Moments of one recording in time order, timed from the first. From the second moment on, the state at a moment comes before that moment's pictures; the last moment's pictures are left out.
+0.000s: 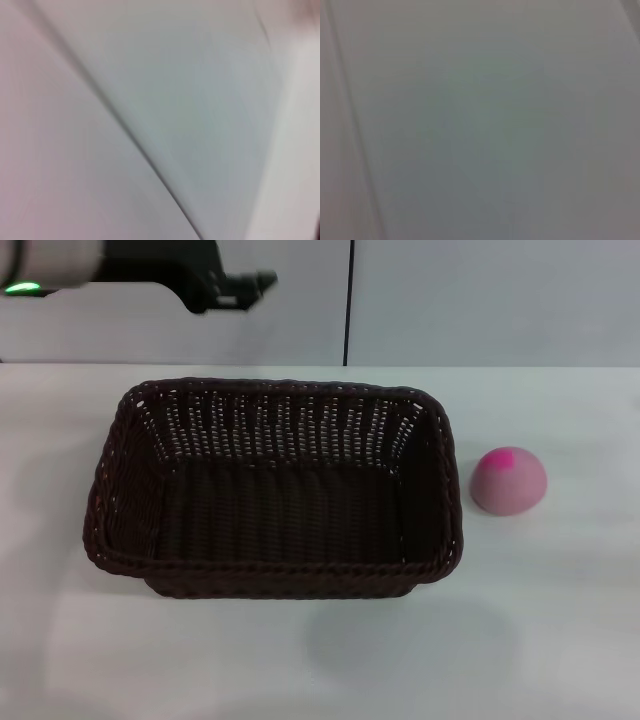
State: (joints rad) left arm -0.42 -2.07 1.27 1.67 2.22 1.21 -1.91; right arm 0.19 2.02 -0.74 -0.63 -1.12 -1.42 1.17
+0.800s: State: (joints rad) left arm 0.06 -2.06 1.09 0.91 0.92 1.53 -1.06; right arm 0.61 2.05 -0.76 -1.22 -2.51 -1.69 2.38
